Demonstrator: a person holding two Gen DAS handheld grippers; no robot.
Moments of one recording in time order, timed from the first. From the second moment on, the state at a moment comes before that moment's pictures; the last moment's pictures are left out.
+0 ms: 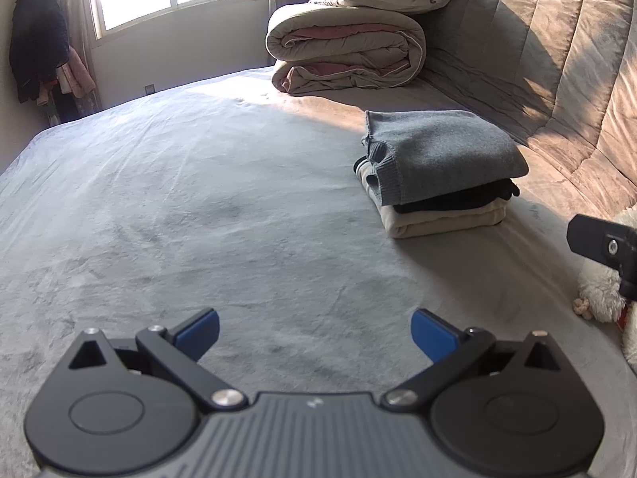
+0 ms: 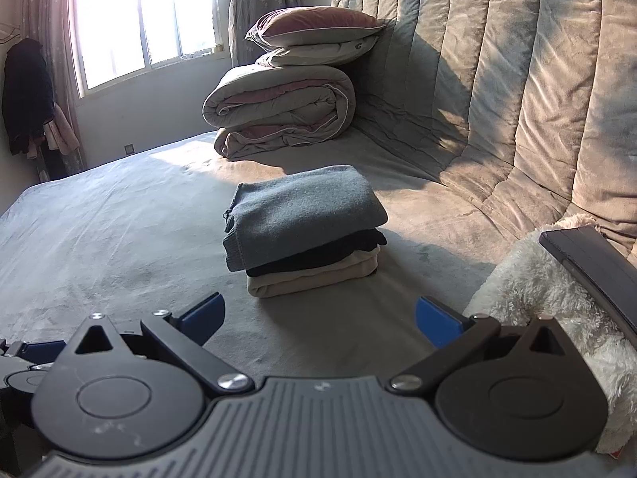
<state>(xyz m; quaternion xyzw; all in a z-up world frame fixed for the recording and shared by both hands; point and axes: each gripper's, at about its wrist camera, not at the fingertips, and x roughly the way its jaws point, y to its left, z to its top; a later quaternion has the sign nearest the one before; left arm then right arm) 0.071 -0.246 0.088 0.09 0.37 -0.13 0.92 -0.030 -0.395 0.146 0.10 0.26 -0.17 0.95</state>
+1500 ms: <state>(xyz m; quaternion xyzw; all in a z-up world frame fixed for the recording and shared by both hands) 0.012 -0.203 0.124 0.09 0.38 -0.16 0.91 -0.062 -0.361 0.179 0.11 0.26 -0.13 0.95</state>
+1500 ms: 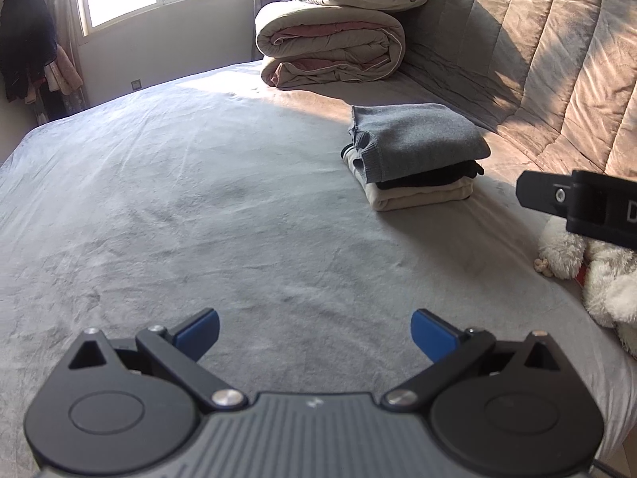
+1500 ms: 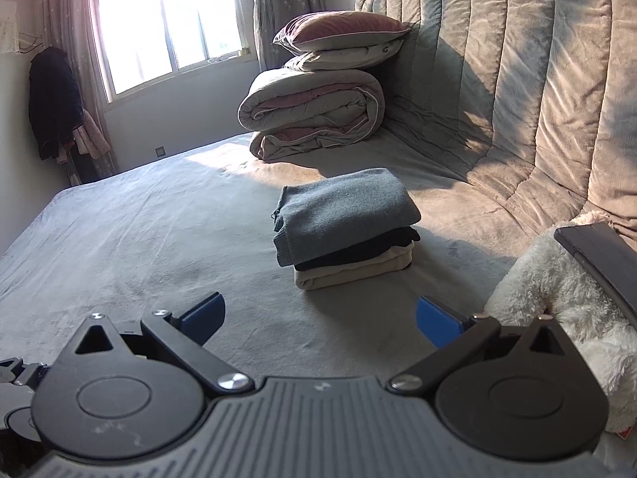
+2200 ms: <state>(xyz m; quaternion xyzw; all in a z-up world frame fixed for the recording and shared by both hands) -0.042 -0.126 0.158 0.07 0.36 -0.14 0.92 -0.120 -0.285 0.204 0.02 0.28 -0.18 0.94</state>
